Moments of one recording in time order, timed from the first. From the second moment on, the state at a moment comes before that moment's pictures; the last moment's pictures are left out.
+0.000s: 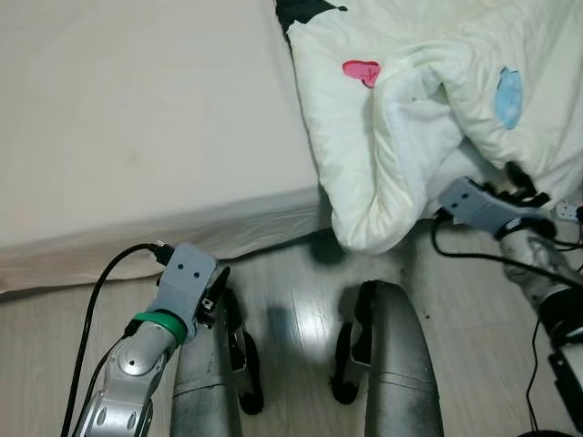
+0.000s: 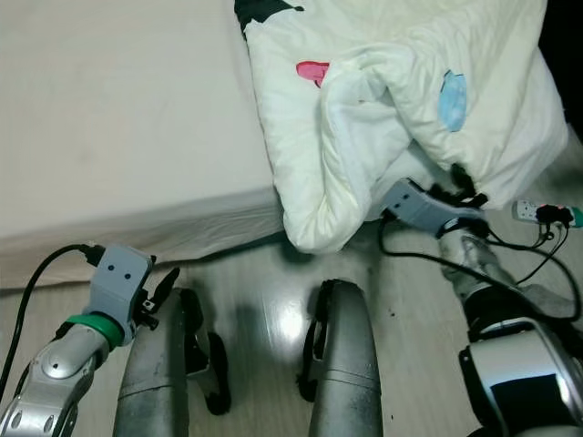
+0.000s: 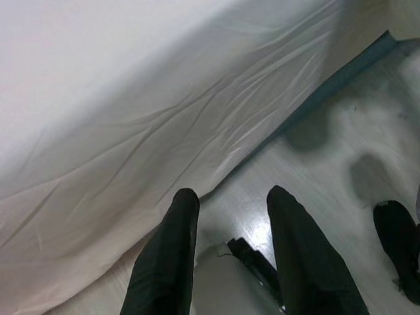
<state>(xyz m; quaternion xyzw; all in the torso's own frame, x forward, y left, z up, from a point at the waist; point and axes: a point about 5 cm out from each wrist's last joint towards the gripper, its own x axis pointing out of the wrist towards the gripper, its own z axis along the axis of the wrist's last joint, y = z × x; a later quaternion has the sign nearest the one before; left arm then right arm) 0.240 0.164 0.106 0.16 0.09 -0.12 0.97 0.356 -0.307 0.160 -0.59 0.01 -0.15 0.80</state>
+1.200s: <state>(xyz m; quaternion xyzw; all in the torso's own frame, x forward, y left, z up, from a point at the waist) 0.246 0.155 0.108 0.16 0.10 -0.12 0.98 0.342 -0.341 0.168 -0.55 0.04 -0.21 0.81</state>
